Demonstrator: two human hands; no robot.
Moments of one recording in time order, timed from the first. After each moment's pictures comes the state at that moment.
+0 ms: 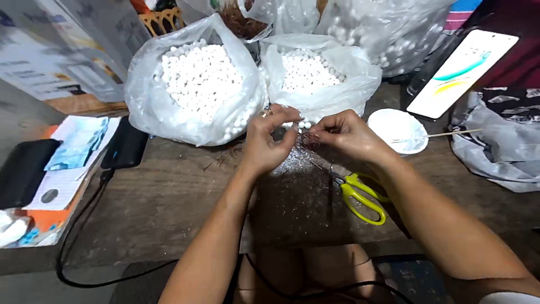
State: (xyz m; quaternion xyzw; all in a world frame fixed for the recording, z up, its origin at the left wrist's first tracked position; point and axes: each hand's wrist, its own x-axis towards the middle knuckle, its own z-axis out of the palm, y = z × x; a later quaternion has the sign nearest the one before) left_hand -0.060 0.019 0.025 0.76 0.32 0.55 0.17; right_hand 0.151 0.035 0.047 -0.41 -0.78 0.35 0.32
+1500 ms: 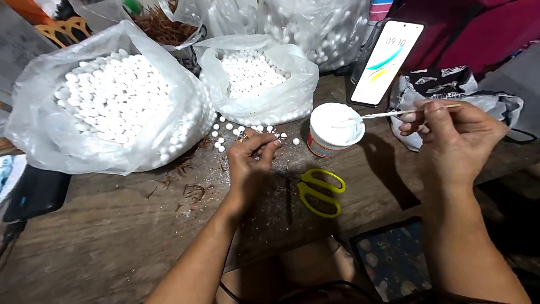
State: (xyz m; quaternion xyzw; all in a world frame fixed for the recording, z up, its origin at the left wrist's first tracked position) left_hand 0.006 0.002 0.000 0.71 0.36 0.57 0.22; right_hand 0.295 -0.043 0.043 -0.46 -0.56 0.12 0.68
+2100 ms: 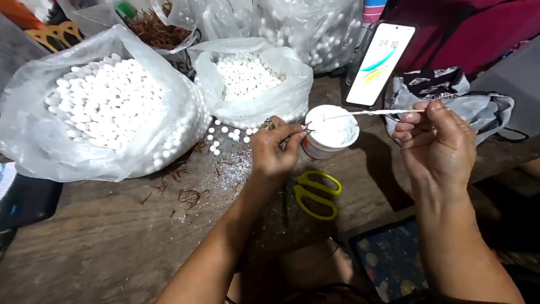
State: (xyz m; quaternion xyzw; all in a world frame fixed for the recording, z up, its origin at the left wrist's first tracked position) left_hand 0.048 0.011 0.020 0.73 0.32 0.56 0.20; right_hand 0.283 -0.044 0.050 -0.43 -0.38 0.31 0.76
